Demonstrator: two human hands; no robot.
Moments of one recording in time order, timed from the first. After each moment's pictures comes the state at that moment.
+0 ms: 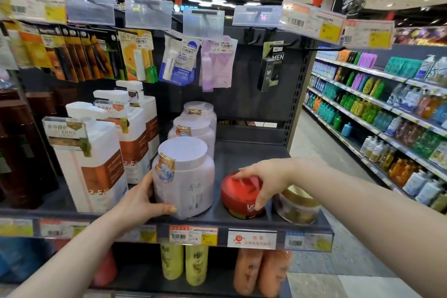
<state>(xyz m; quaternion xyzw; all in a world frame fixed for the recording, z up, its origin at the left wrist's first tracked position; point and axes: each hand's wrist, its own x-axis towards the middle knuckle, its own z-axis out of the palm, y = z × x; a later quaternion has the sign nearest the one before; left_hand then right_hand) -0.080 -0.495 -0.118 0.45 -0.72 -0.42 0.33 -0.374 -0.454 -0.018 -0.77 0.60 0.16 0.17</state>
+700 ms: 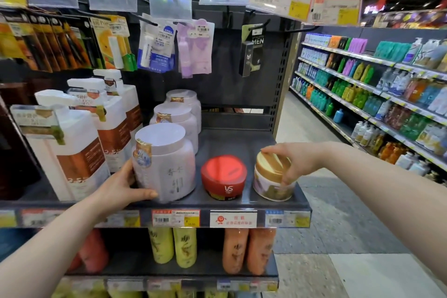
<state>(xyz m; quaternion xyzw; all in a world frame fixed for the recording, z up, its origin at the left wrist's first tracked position) -0.080 -0.496 -0.117 0.47 -0.70 -0.43 0.32 -0.456 -0.413 -0.017 -0.70 0.69 0.08 0.17</state>
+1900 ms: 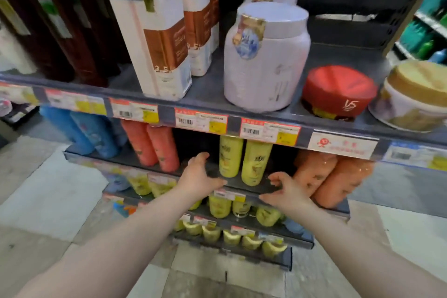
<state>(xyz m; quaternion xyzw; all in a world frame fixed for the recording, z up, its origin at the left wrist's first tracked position) -0.054 -0.436 -0.287 0.65 -0.65 -0.36 0.18 -0.270 -0.380 -0.295 -0.53 0.74 -0.18 0.37</state>
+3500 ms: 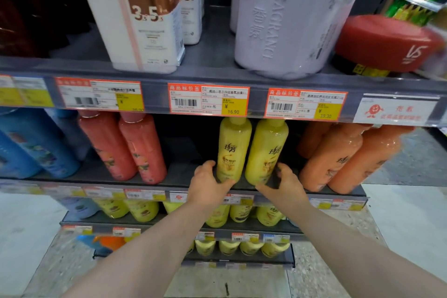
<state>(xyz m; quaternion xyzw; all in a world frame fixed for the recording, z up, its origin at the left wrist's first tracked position) -0.065 -0.468 -0.376 0.61 -0.65 -0.41 0.22 -0.230 -0.400 -0.359 -0.44 0.80 -0.29 0.29</state>
